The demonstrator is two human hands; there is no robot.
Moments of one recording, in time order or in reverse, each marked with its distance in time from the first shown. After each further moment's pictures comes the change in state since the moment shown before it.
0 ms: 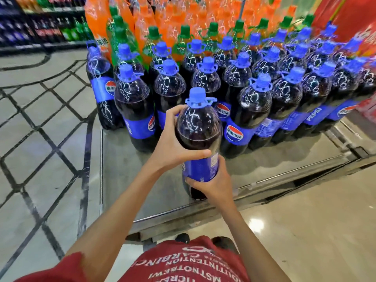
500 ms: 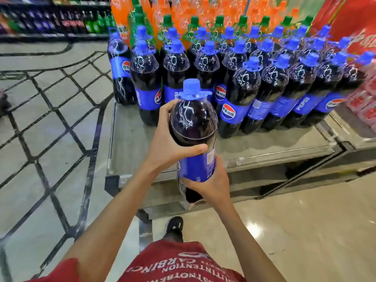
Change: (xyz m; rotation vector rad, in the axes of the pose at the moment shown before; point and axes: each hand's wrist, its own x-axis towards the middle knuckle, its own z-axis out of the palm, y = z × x) left_hand -0.122 0.062 0.034 0.023 0.185 0.032; right_hand -0.116 0.000 -0.046 -0.008 -0.098 -0.104
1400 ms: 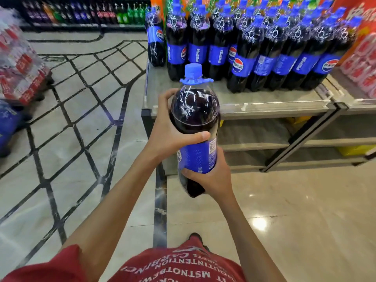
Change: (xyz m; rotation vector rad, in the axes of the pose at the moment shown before) left_hand -0.288 0.126 -0.008 0.022 0.095 -0.051; right_hand -0.293 0.001 -0.026 0.094 -0.114 -0.031
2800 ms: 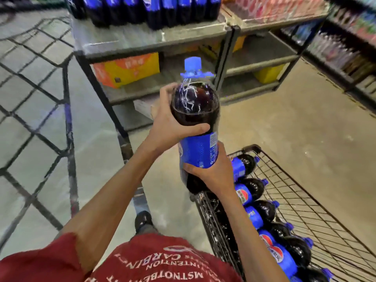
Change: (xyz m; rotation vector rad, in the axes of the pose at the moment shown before) left_hand -0.403 0.125 0.163 -0.125 -0.314 -0.031; right_hand -0.473 0.059 -0.159 -0.169 0.305 0.246
